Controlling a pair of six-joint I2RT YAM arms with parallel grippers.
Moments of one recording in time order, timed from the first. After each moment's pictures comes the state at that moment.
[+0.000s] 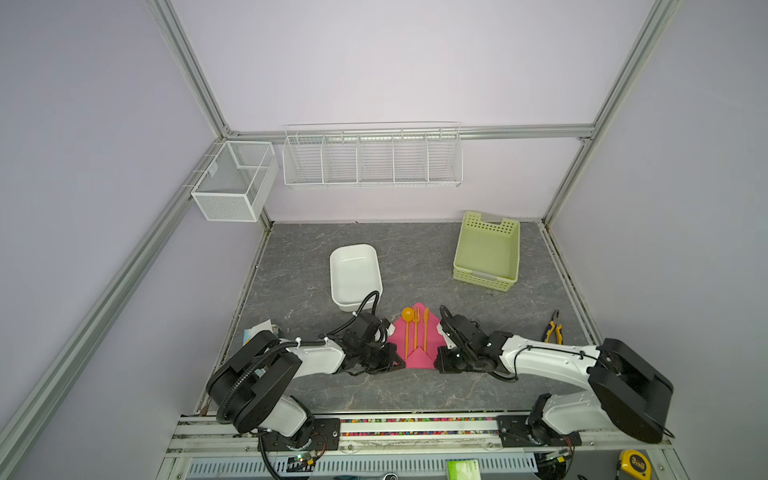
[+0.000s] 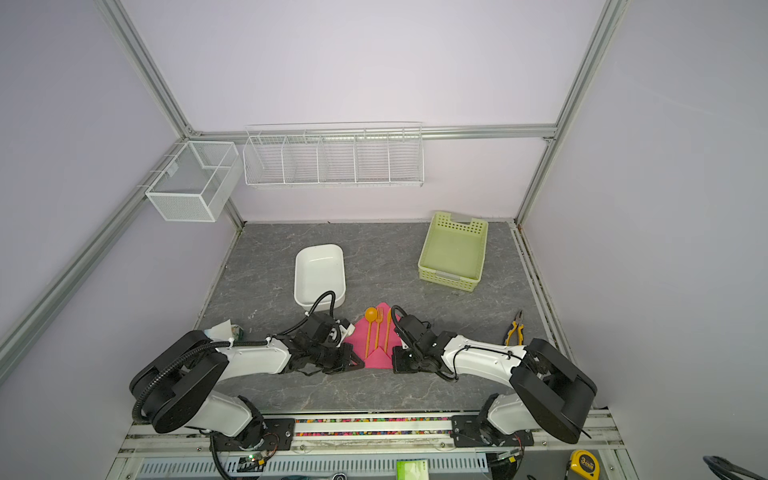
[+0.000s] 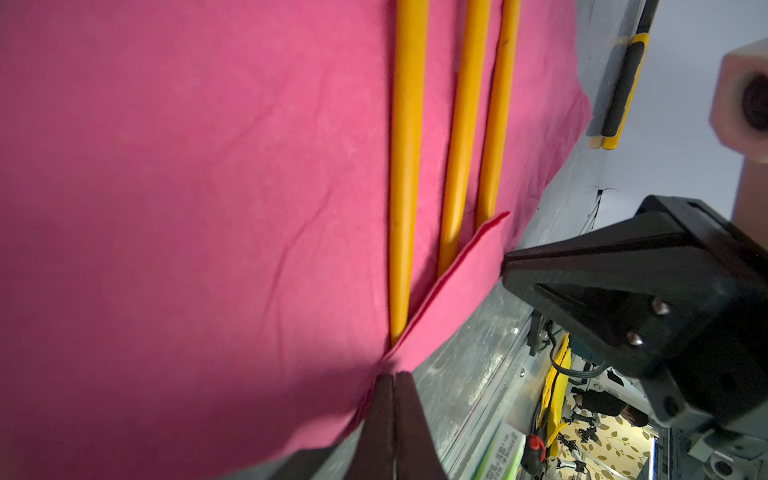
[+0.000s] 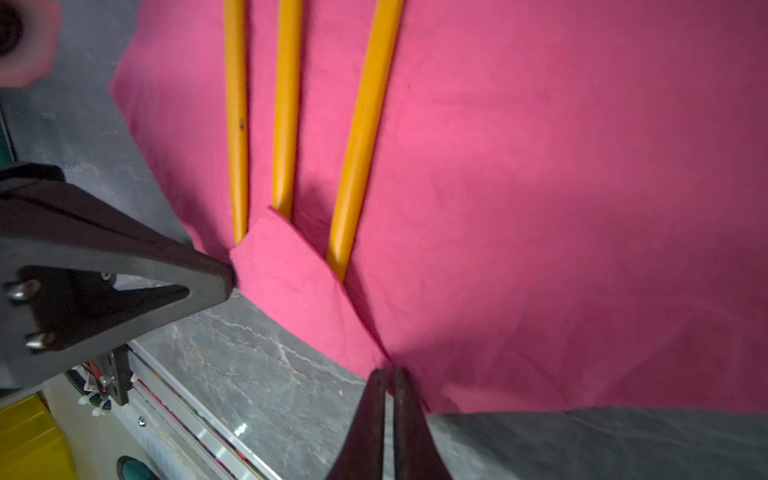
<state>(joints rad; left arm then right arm) -0.75 1.49 0.44 0.11 0.62 -0.80 0.88 1.39 0.57 -0.27 -0.22 0.79</state>
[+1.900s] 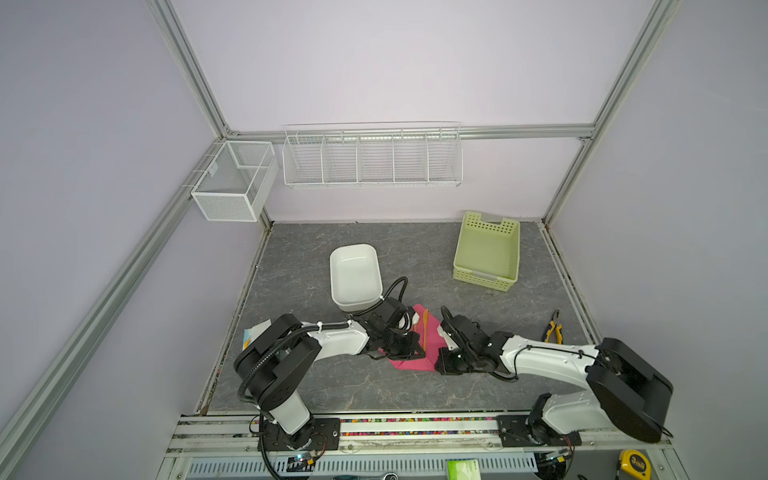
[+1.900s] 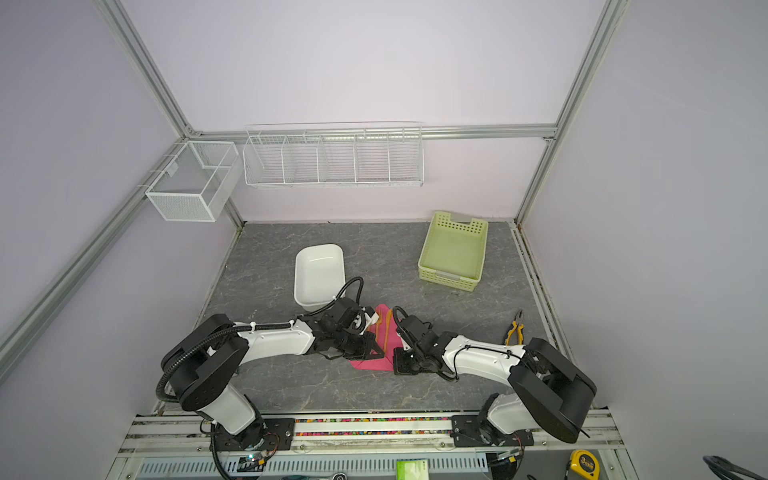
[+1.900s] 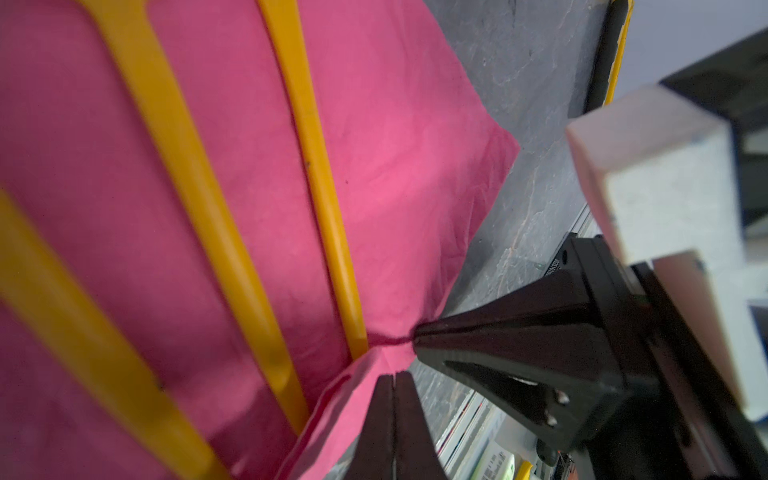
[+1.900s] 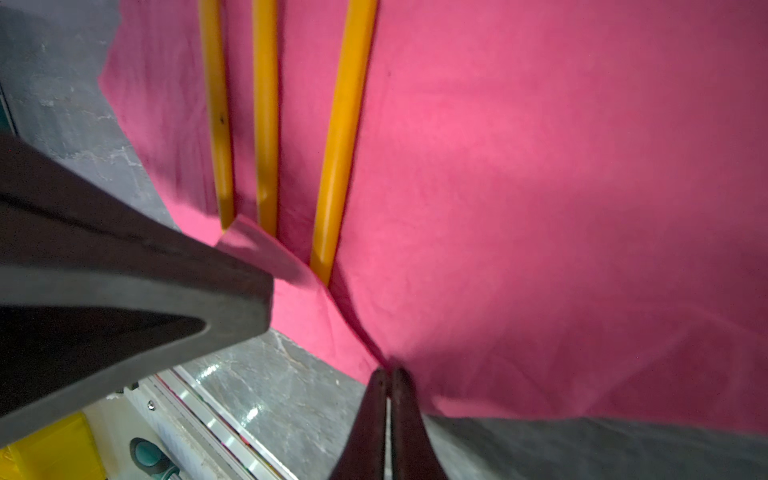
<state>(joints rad) -0.85 1.66 0.74 -0.04 0.60 -0.72 0.86 1.39 0.56 -0.27 -0.27 0.79</state>
